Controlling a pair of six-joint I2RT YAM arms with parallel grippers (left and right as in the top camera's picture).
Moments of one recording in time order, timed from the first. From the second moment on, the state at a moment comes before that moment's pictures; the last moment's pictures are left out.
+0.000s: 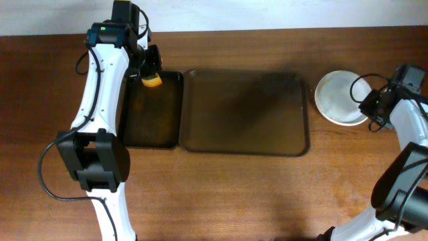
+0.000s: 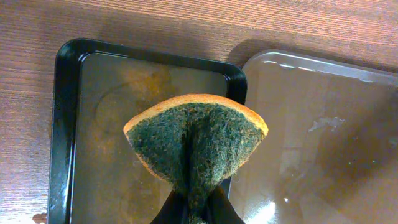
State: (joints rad) left arm -0.08 2.20 2.22 -1.24 0.14 -0.21; right arm -0.45 1.87 1.32 -0.57 0.05 0.26
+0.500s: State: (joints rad) left arm -0.08 2.34 2.05 -1.20 0.02 -0.13; right arm -0.30 1.85 1.73 -1.07 -0.20 0.24
